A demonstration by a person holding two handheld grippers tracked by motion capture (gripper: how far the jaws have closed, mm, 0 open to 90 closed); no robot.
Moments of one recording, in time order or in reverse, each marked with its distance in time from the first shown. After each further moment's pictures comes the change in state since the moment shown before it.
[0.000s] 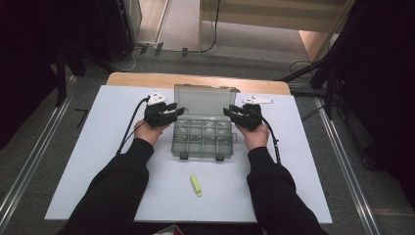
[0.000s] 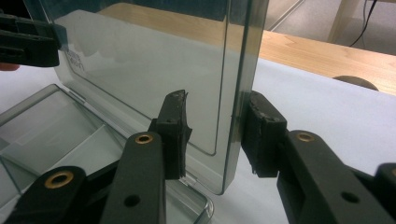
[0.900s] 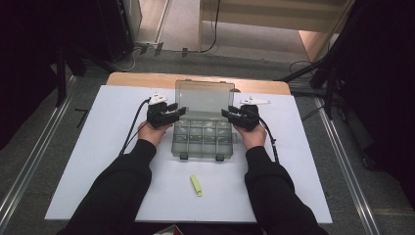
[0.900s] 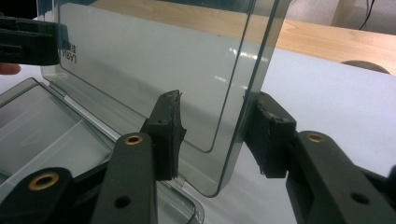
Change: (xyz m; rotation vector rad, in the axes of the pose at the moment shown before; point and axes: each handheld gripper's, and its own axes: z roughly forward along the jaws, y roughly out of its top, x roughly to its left) left arm 0.006 -0.009 0.015 -0.011 -0.003 -0.080; right arm -0.006 -0.008 0.015 0.019 0.002 0.034
